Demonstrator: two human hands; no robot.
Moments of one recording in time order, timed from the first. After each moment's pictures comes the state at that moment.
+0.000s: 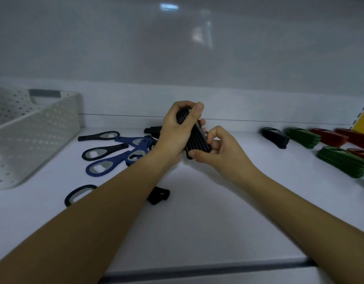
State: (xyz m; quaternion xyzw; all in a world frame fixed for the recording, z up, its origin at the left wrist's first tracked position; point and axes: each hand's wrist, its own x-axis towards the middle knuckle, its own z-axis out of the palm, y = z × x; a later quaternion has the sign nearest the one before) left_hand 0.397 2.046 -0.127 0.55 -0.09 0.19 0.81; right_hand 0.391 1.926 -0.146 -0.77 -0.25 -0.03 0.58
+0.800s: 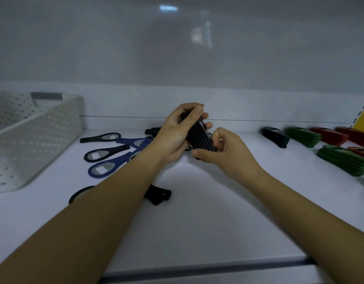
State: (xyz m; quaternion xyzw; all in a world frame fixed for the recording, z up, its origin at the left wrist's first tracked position) left_hand 0.398 2.058 -0.124 0.55 -0.13 0.06 0.83; right_hand 0.393 1.923 -0.142 -0.81 -0.23 -0.08 0.53
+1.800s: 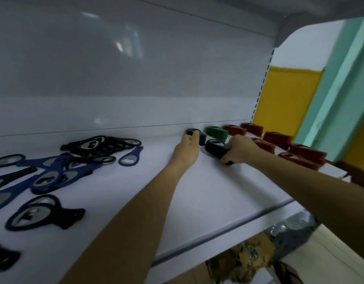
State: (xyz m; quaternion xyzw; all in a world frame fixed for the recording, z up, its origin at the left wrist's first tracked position) left_hand 0.437 1.887 -0.147 0.82 -0.07 0.01 0.57; right_hand 0.410 1.748 -0.110 -0.99 0.07 -0.03 0.10
